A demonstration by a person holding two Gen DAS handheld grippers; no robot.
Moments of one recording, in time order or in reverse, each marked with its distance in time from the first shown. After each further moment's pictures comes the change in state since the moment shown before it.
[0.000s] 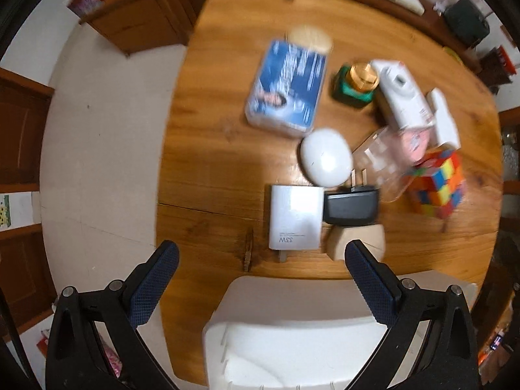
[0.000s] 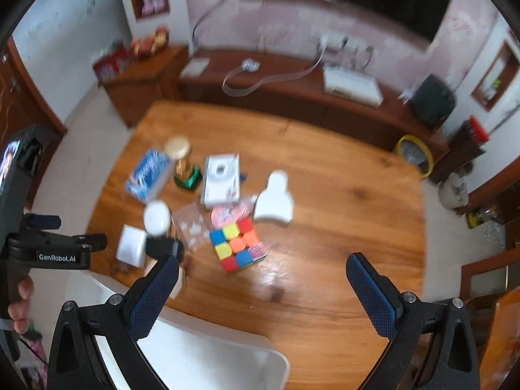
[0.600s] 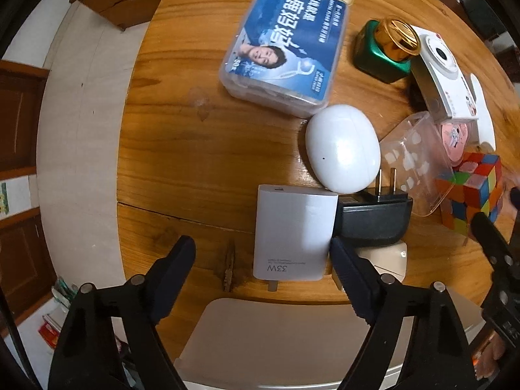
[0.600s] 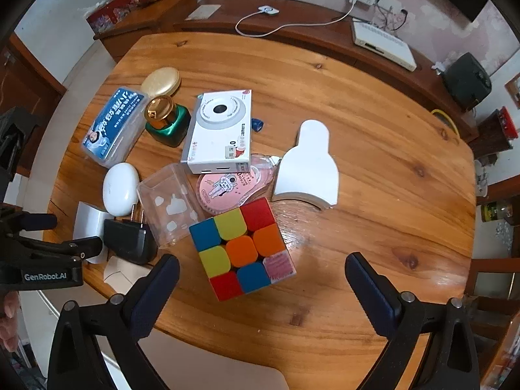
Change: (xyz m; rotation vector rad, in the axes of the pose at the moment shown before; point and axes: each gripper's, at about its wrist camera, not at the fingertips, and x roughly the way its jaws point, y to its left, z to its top) left arm 0.044 -0.007 0.023 -0.044 0.106 0.006; right arm 0.104 0.008 0.009 -0.057 0.206 0.029
